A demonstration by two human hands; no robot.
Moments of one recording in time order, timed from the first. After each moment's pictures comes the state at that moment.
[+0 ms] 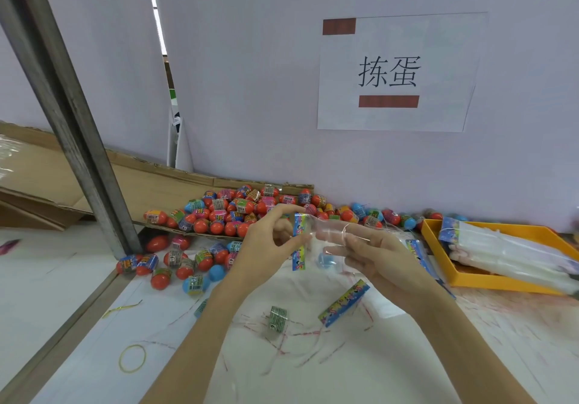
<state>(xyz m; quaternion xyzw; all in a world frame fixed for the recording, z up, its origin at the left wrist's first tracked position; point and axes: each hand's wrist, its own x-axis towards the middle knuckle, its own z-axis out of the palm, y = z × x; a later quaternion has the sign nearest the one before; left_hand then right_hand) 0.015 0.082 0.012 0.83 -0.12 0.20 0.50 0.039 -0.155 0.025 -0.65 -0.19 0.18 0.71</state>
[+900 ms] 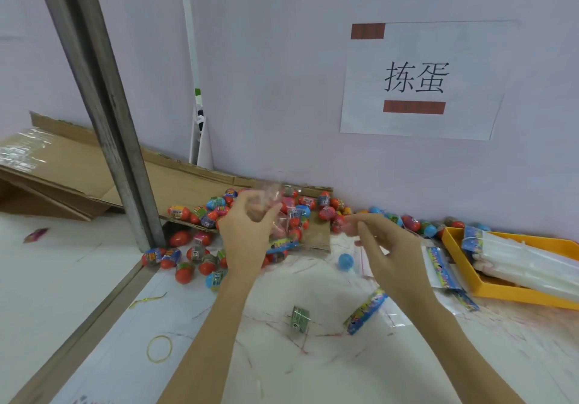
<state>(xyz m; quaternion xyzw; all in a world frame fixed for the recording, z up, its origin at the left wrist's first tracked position) 0.010 0.116 0.026 0.77 0.10 0.43 0.46 0.025 -0.121 0.028 -0.78 -0.26 -0.22 0.52</state>
